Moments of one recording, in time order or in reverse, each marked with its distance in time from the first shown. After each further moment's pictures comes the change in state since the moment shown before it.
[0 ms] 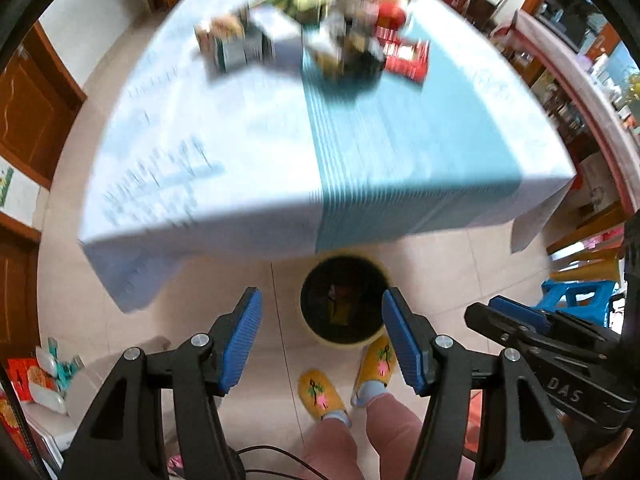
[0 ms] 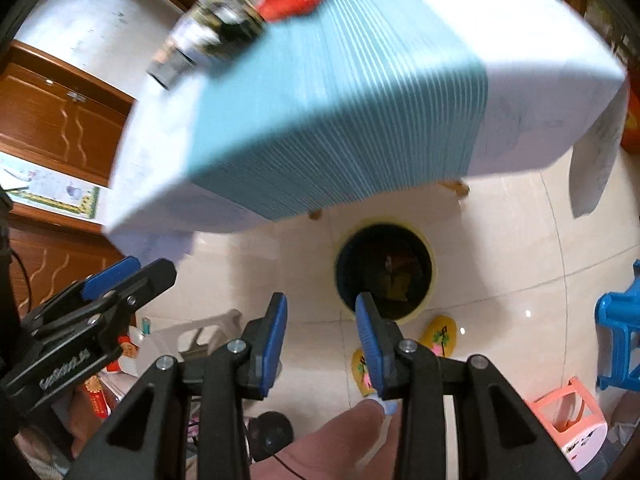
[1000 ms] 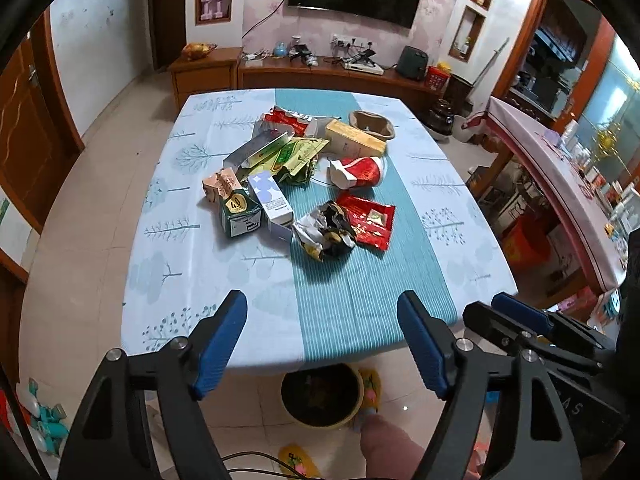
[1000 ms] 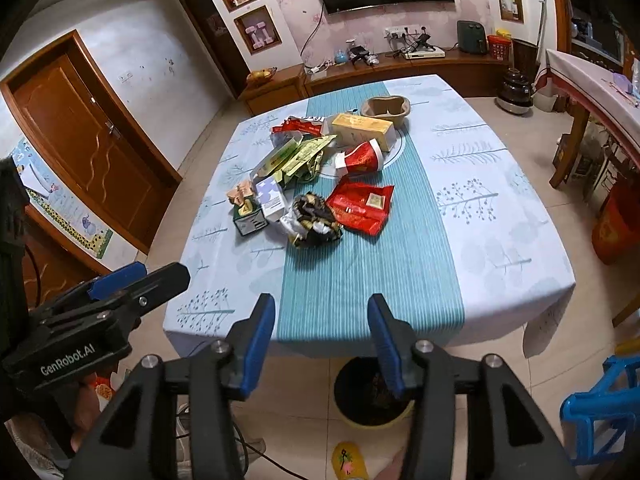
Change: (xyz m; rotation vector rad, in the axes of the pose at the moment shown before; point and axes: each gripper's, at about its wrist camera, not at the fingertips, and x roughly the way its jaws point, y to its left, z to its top) left arm -0.095 0.008 0.101 -0.041 -0.276 -0.083; right arm -0.136 0.079 0.089 -0.165 -0.348 -0.048
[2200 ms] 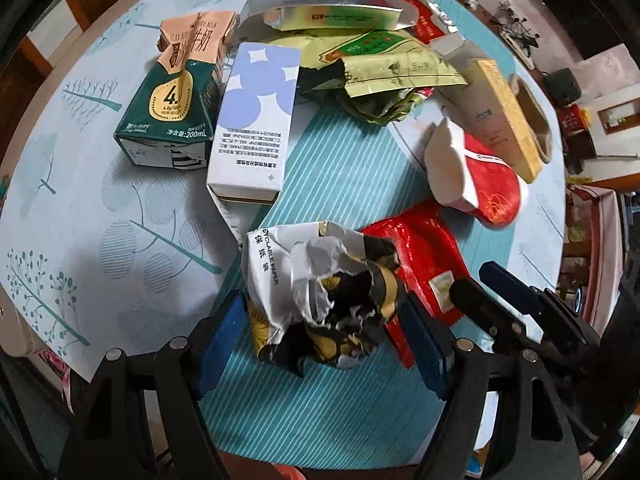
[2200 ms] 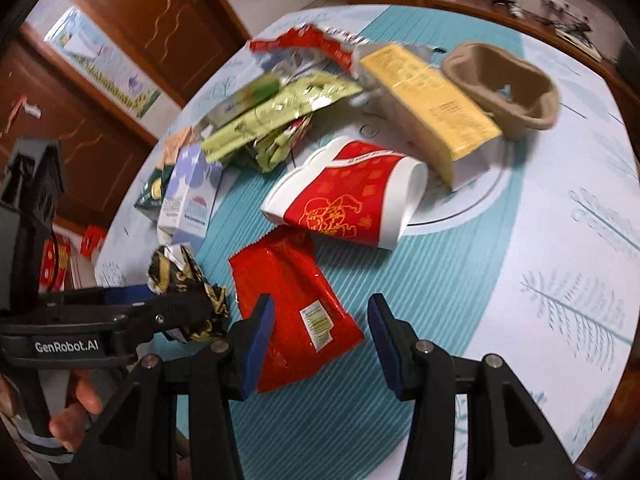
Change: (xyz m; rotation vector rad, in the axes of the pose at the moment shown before) left arm 0.245 0.002 0.052 -0.628 0.381 0.106; right arm 0.240 -0.071 0.155 -0.460 0.431 0.235
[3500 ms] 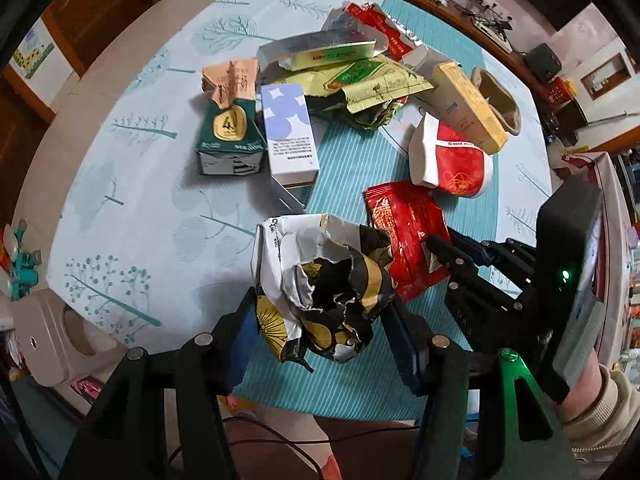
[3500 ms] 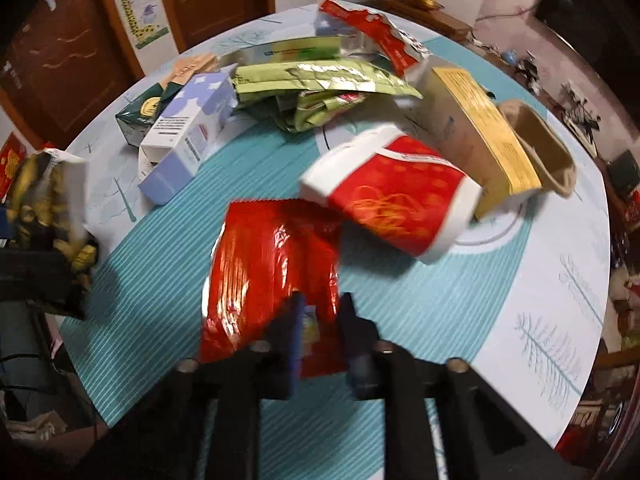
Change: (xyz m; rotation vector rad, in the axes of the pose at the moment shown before) left arm -0.080 0.022 -0.034 0.162 -0.083 0.033; right arm 0.031 0.048 -0.015 -0.267 -0.006 -0.257
